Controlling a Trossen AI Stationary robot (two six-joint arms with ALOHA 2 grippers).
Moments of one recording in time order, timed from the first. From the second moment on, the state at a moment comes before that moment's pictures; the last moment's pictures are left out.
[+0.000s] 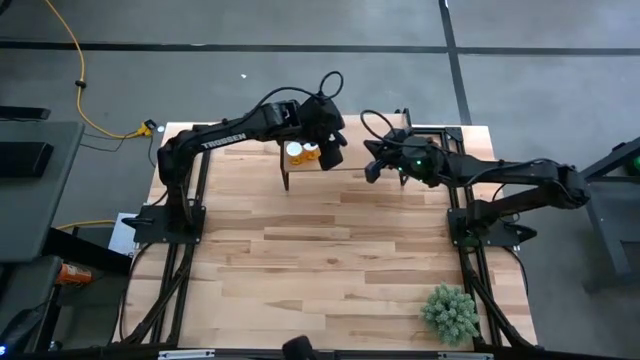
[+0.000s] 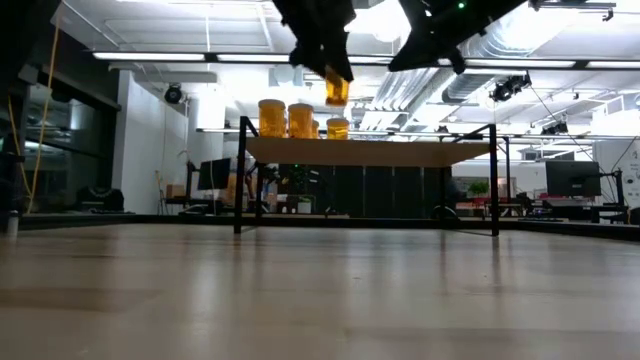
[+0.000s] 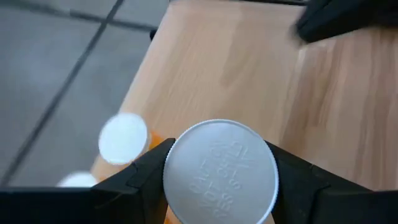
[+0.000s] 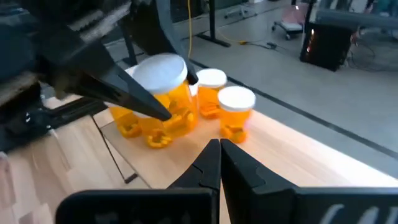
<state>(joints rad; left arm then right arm) 0.42 1.89 1.94 -0.86 -0.18 0.10 -0.20 1.16 0.89 -0.05 0.46 0.22</state>
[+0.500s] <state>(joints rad) 0.43 1.89 1.76 -0.65 -0.21 -0.02 -0.20 1.11 0.89 -0.15 0.46 0.30</state>
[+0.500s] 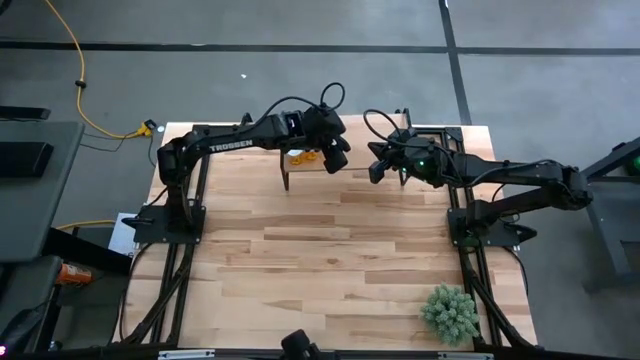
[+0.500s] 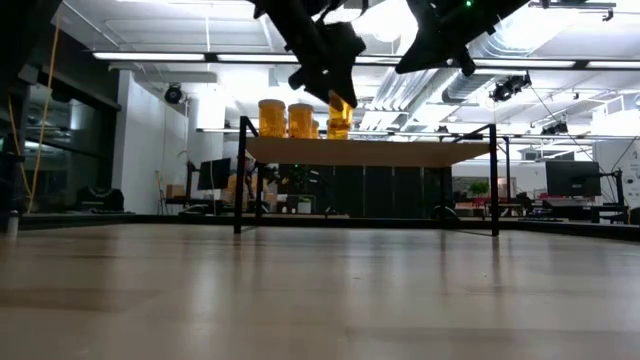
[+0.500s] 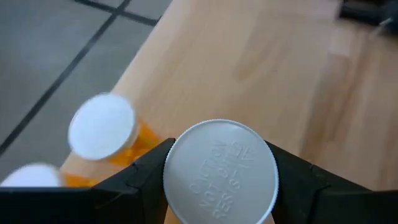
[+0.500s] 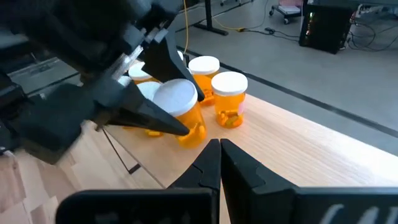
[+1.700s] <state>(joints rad) 0.44 1.94 1.74 -0.63 -0.33 -0.10 -0.20 1.11 0.89 -0.16 0.46 0.31</state>
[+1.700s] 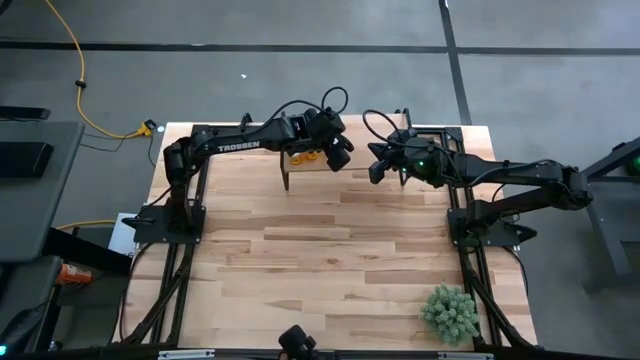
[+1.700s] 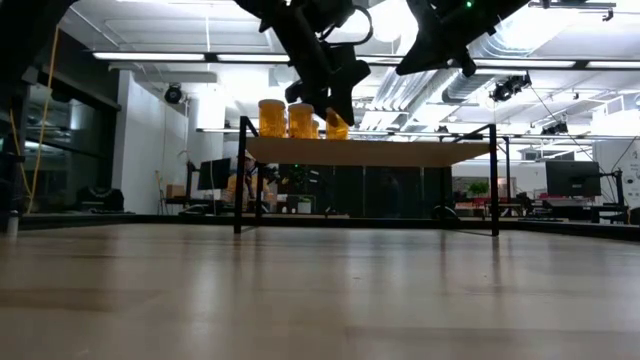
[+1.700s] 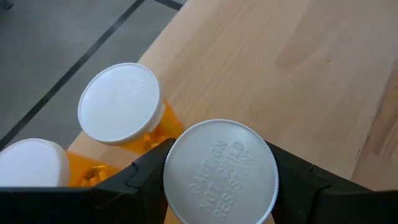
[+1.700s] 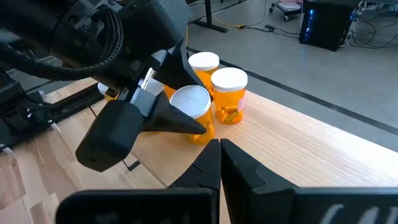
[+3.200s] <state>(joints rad) 0.39 1.77 1.91 -0.79 -0.06 -0.07 -0.20 1.11 0.89 -0.20 0.36 0.27</state>
